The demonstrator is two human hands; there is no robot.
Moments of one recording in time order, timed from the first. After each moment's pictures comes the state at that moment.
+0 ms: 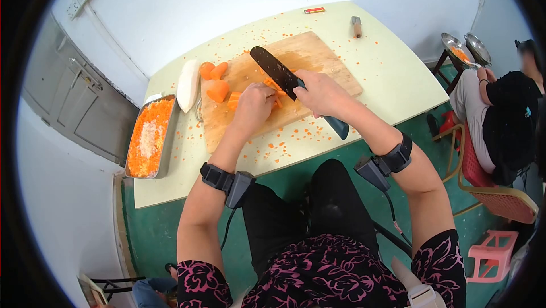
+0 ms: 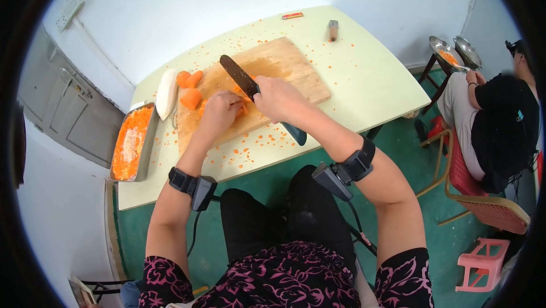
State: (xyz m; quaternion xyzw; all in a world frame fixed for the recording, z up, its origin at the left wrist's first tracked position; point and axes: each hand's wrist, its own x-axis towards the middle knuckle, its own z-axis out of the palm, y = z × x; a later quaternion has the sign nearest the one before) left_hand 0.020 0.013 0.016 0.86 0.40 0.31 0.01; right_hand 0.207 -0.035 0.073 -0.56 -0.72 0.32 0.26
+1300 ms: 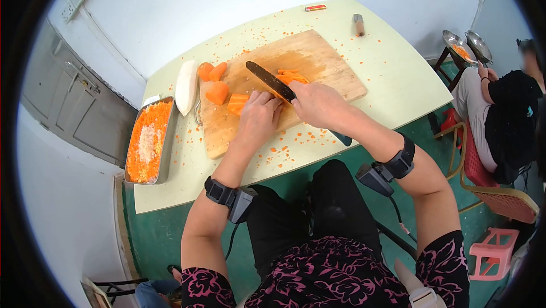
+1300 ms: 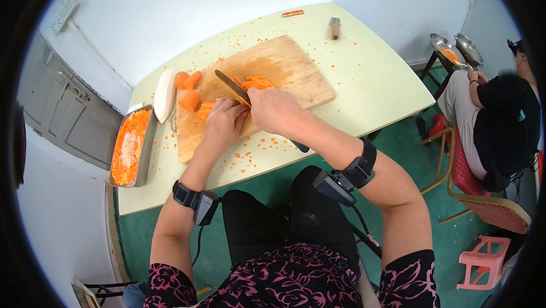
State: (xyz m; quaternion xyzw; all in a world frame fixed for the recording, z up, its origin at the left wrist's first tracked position) left_hand 0.022 -0.006 0.005 0.87 0.36 0.34 -0.06; right_hand 0.192 -0.036 0.065 -0.55 -0.81 0.14 0.17
